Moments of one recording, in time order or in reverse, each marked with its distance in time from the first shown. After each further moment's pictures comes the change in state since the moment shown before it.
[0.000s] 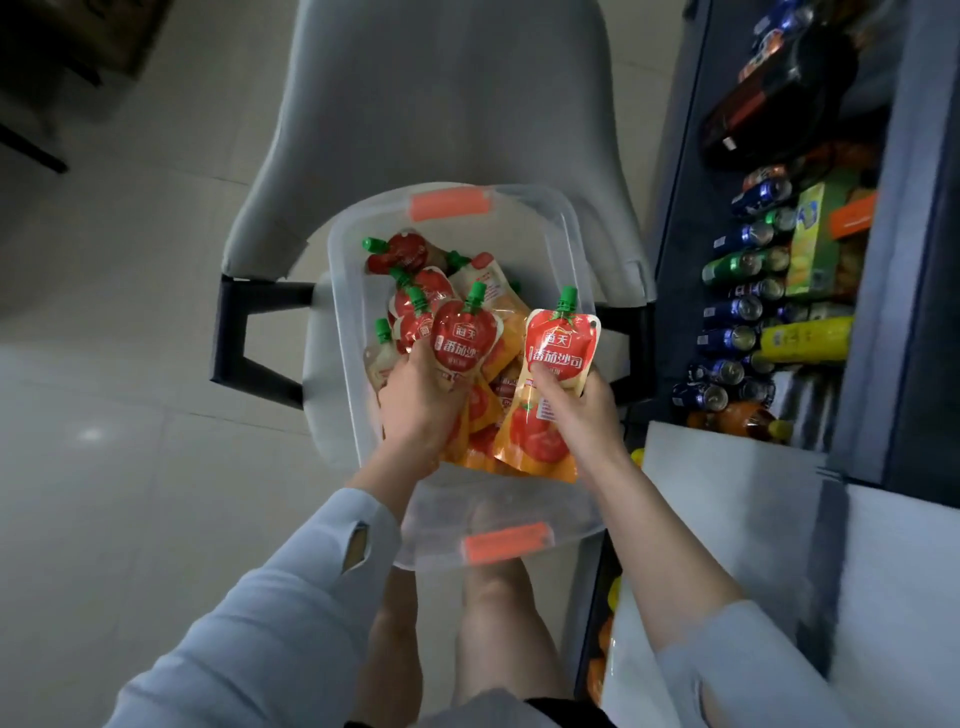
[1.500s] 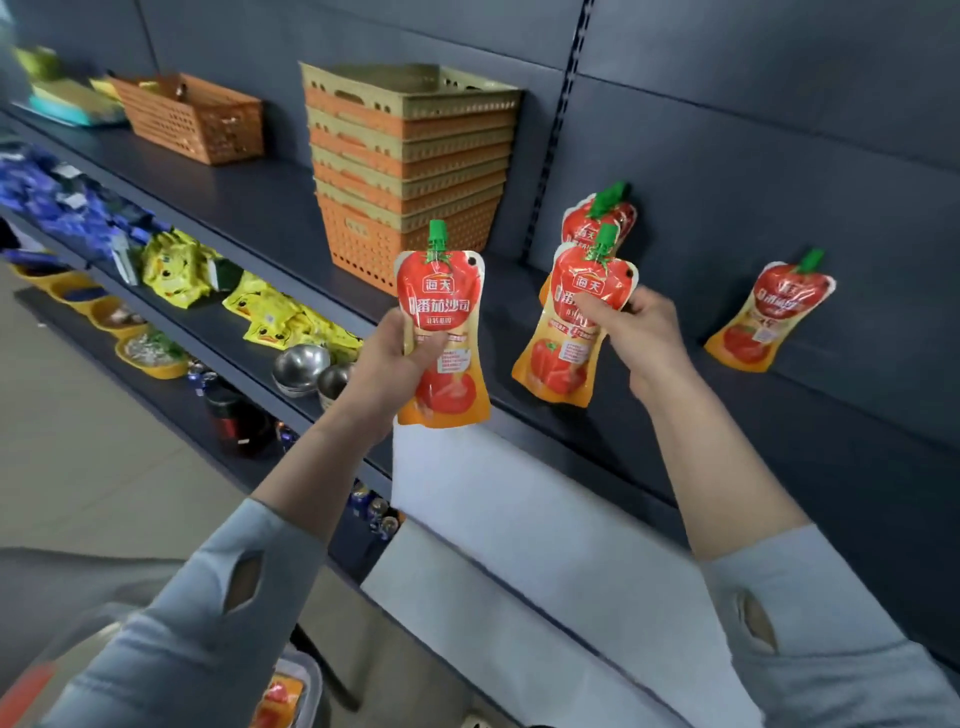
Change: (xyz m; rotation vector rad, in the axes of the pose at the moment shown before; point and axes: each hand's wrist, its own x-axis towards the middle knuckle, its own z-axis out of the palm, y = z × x) left_hand -0.391 0.386 -0.069 -0.478 -1.034 1.001; right_hand -0.463 -0.045 -0.407 0.509 1.239 -0.400
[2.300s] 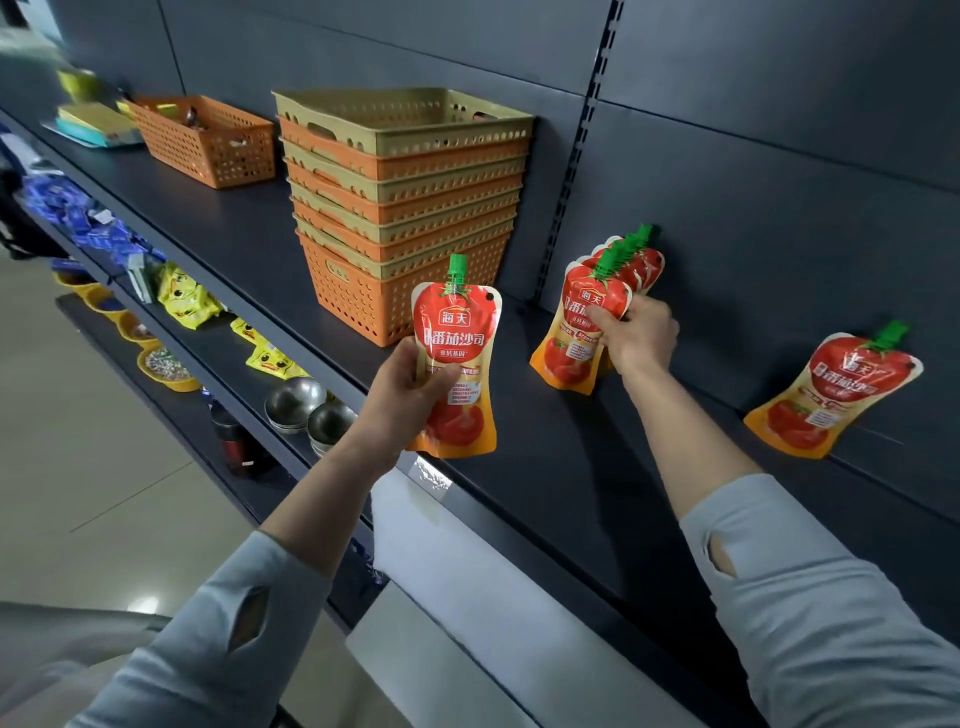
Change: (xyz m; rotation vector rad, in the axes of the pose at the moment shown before) left_hand 0.087 -0.011 0.040 -0.021 0.013 0.000; right_hand 0.181 0.050 0.016 -0.403 0.212 -0.083
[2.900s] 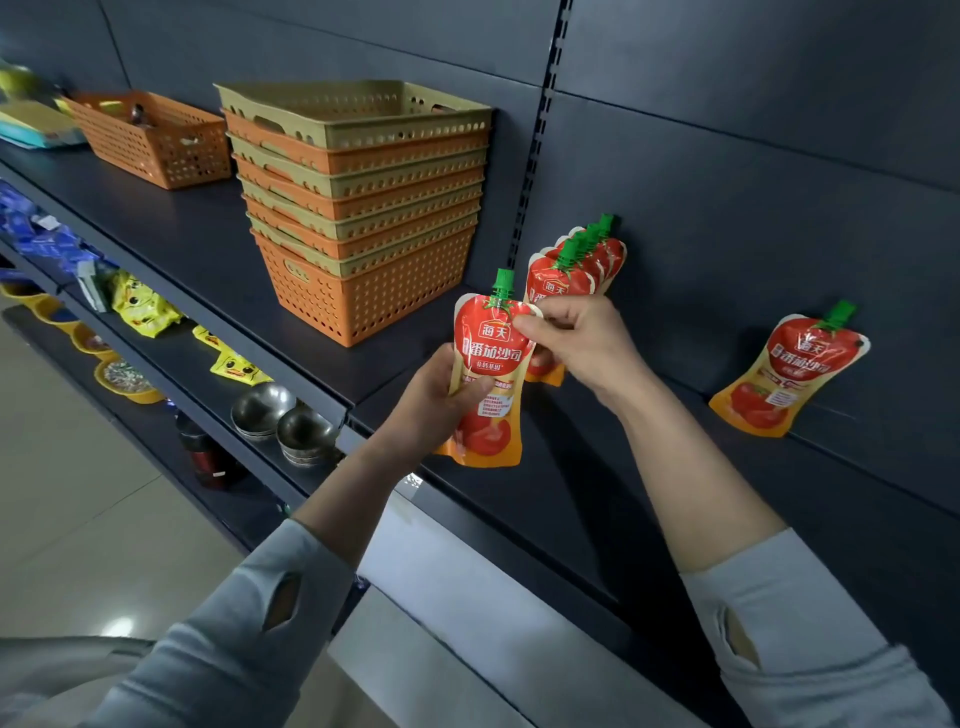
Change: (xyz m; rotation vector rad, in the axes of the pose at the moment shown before) left_hand 0.005 -0.006 0.049 0.091 -0.257 0.041; right_hand -0.069 -0.042 -0.043 0.207 -0.474 -0.184
